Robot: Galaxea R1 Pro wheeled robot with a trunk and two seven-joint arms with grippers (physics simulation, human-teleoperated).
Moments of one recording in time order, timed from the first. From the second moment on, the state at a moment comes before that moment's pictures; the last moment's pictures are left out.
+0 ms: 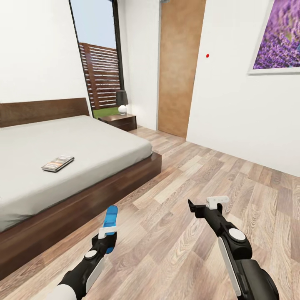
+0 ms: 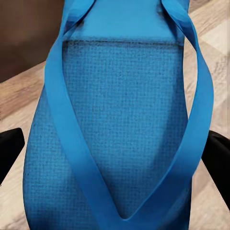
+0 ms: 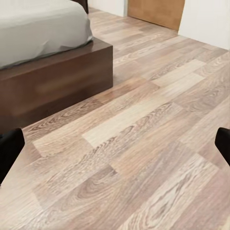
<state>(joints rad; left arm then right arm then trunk) -0.53 -0.03 -0.14 -0.49 0.19 -0.07 0.13 -0.28 0.02 -0.03 -1.59 0.07 0.44 0.12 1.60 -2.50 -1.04</state>
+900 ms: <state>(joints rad) -0.53 -0.03 -0.14 -0.49 0.19 -0.07 0.13 -0.28 0.03 0.00 -1.58 0.07 0.44 0.12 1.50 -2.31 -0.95</state>
